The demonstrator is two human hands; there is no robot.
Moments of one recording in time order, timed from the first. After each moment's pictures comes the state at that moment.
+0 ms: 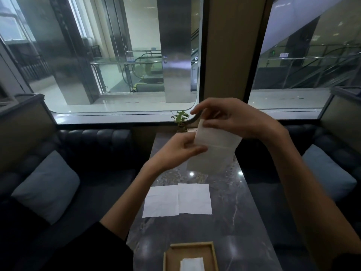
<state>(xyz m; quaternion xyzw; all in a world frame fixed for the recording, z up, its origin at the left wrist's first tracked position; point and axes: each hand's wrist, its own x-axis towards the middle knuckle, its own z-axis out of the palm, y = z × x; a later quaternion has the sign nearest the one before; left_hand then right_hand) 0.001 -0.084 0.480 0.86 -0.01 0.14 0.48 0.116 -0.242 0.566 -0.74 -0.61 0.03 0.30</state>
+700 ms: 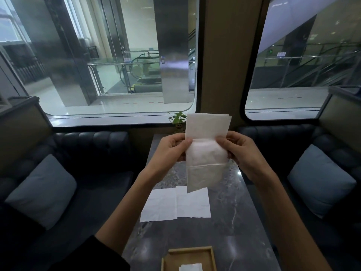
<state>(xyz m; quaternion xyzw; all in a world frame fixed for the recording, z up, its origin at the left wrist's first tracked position) 0.008 -0.087 0.473 0.72 0.11 0.20 0.66 0.138 -0.255 0.458 -0.63 -0.29 0.19 0.70</state>
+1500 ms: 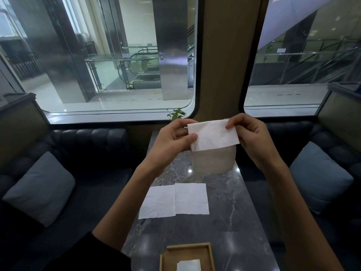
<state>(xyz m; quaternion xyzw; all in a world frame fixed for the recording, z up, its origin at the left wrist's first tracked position) 0.009 -0.093 0.491 0.71 0.04 0.21 0.67 0.147 -0.268 0.485 -0.60 -0.37 0.10 0.70</state>
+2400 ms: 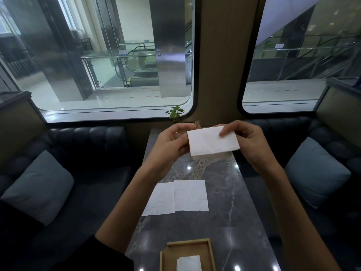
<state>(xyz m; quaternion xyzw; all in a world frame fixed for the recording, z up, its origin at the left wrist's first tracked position) 0.012 -0.099 0.477 0.65 0.11 0.19 0.73 0.140 -0.271 0.469 -0.63 -0.37 0.11 0.67</state>
